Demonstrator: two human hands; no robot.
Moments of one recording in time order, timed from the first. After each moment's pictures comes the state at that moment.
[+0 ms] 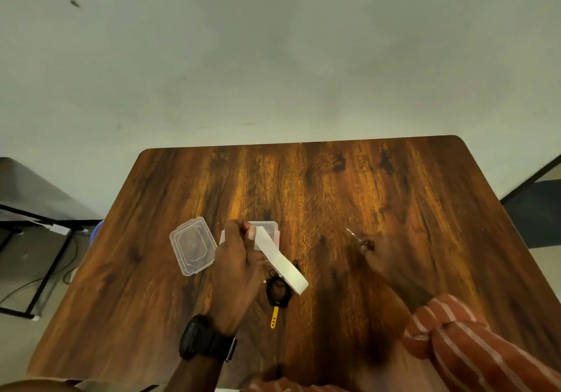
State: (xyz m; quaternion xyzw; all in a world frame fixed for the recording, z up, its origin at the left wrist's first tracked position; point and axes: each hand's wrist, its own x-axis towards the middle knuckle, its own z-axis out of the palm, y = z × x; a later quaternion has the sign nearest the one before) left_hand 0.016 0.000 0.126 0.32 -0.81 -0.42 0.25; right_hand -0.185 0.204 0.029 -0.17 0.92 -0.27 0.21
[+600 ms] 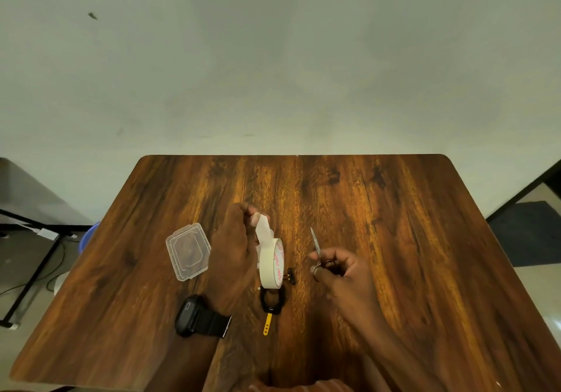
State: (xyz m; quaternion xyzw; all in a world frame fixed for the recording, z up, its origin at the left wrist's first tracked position) left_hand 0.005 -0.018 0.145 0.17 -0.85 -0.39 0.32; right_hand -0.067 0.167 0.129 -0.12 0.74 -0.63 0.21
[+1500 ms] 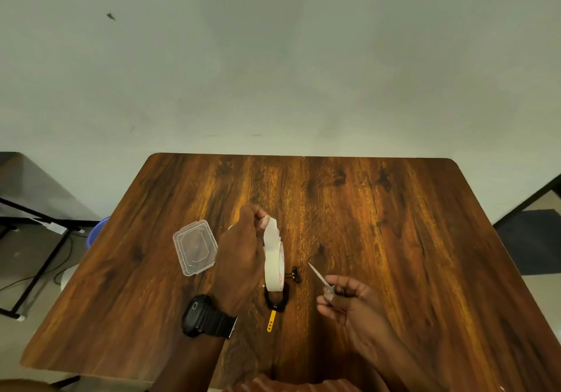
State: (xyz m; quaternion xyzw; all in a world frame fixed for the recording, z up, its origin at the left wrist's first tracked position) left_hand 0.014 -0.013 0.146 0.20 -0.89 -0.31 0.29; right_hand -0.060 0.193 0.075 0.11 0.59 -0.69 0.40
